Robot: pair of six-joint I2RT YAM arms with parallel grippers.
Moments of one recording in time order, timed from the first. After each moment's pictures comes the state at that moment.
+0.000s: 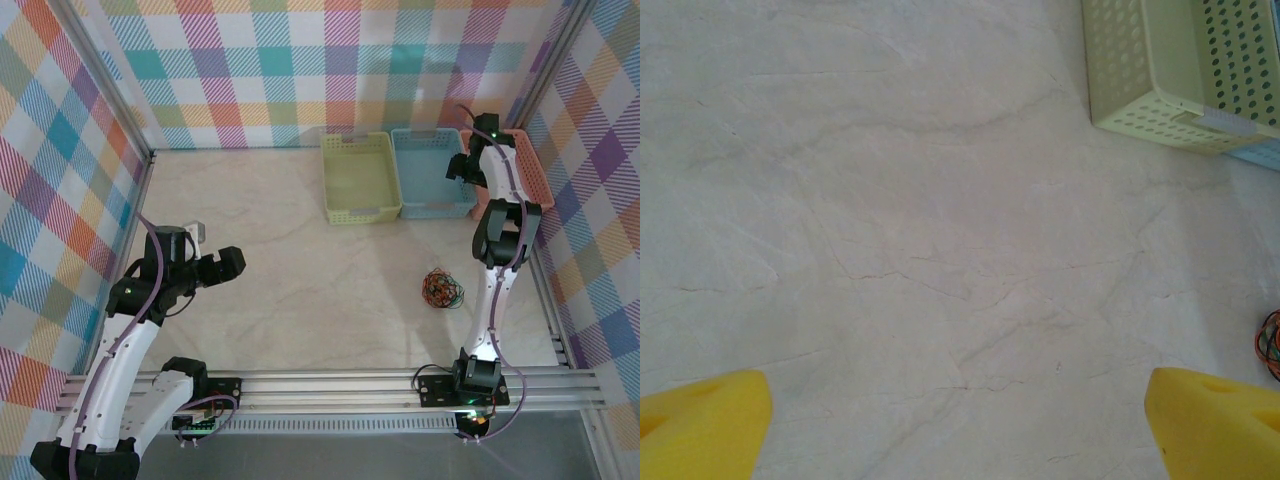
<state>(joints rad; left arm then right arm) -0.18 0.79 0.90 -0.90 0.17 -0.44 -0.13 2.41 2.28 -1.00 0.07 0.15</state>
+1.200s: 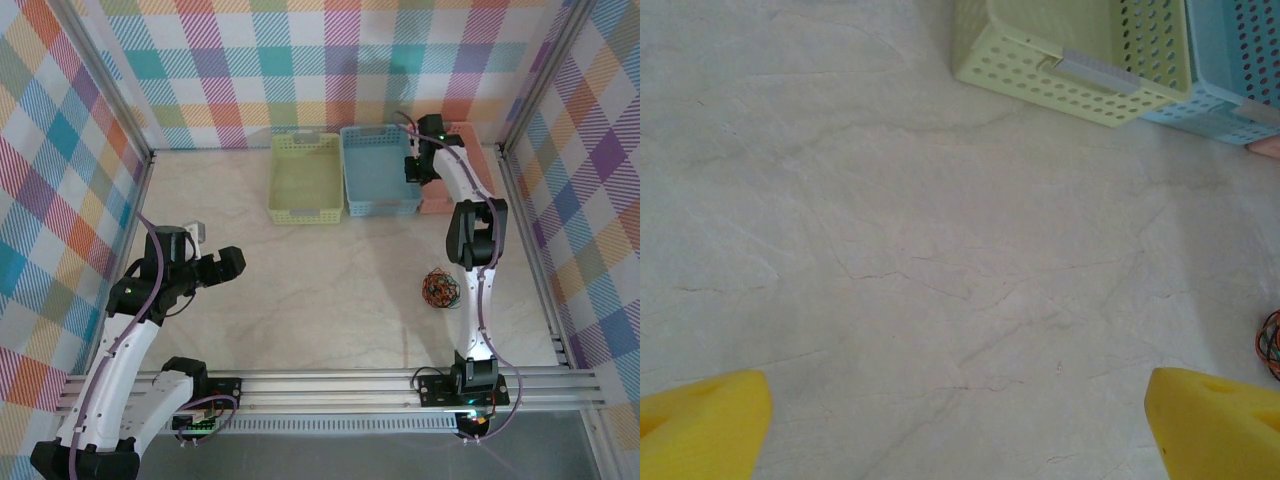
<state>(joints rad) -0.18 0.79 0.90 -0.90 0.17 -0.44 0.12 2.41 2.25 -0.93 0.04 0.04</state>
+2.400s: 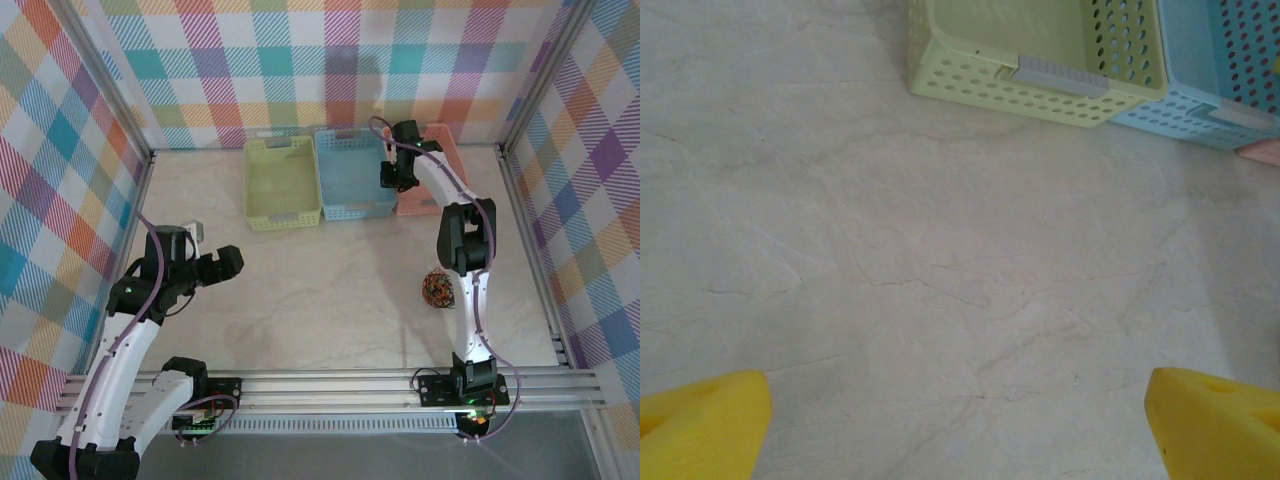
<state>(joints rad) -0.18 0.81 0.91 -0.90 0.13 -0.45 0.23 2.31 2.09 -0.84 -0.05 0.18</state>
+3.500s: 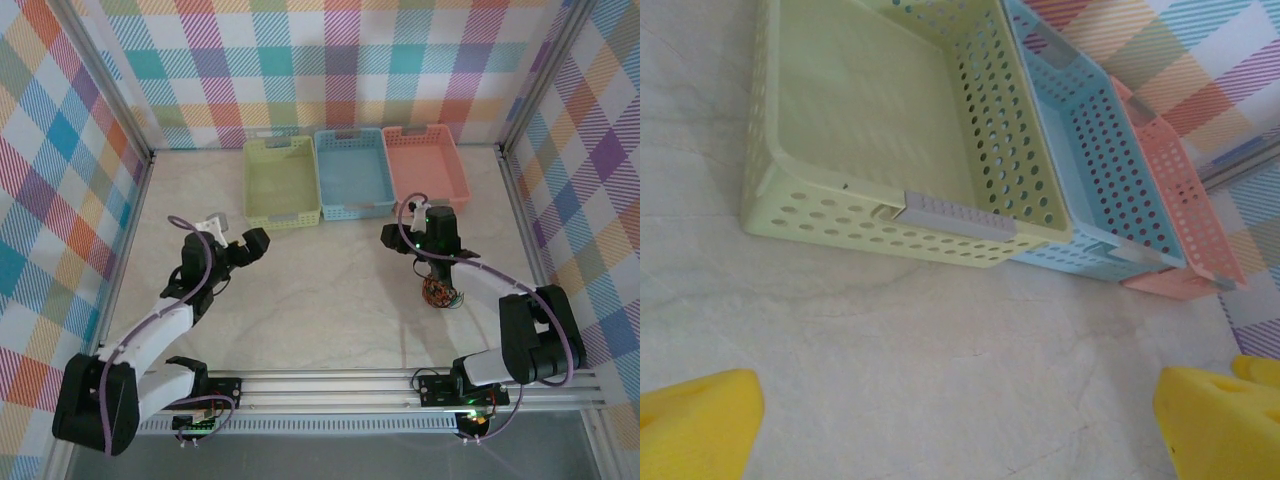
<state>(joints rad) -0.24 1.10 0.46 0.24 0.20 -0.65 0.26 1.39 0.63 0.21 -0.32 0.41</state>
